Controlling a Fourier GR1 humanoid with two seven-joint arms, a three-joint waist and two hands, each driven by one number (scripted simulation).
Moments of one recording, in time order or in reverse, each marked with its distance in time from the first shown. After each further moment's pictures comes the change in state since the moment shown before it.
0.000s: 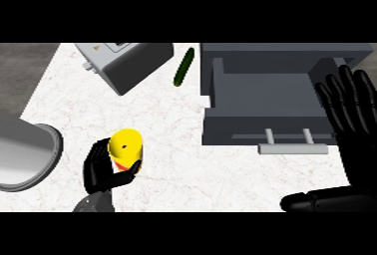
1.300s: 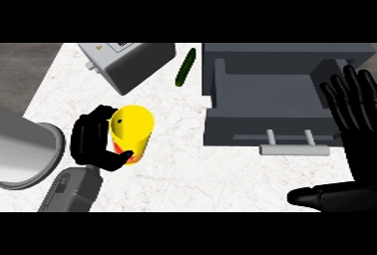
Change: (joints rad) left arm -0.026 0.099 -0.144 -0.503 -0.037 -0.108 0.320; right arm 0.005 -0.021 -0.042 0.034 -0.019 0.022 -0.016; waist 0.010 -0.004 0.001
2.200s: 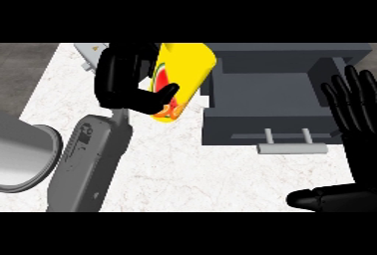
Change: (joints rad) left arm -0.392 -0.103 -0.033 -0.179 -0.084 0.292 0.430; right arm 0.003 0.004 0.007 -0.016 0.008 -0.005 0.004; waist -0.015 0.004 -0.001
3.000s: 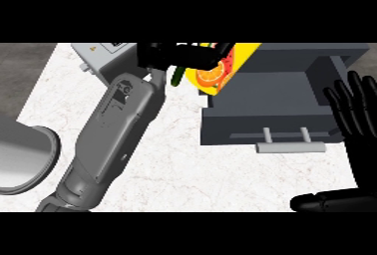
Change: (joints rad) left arm -0.353 -0.030 -0.028 0.302 -0.059 0.124 0.080; right arm 0.033 -0.002 -0.010 -0.003 -0.009 0.019 -0.022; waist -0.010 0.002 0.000
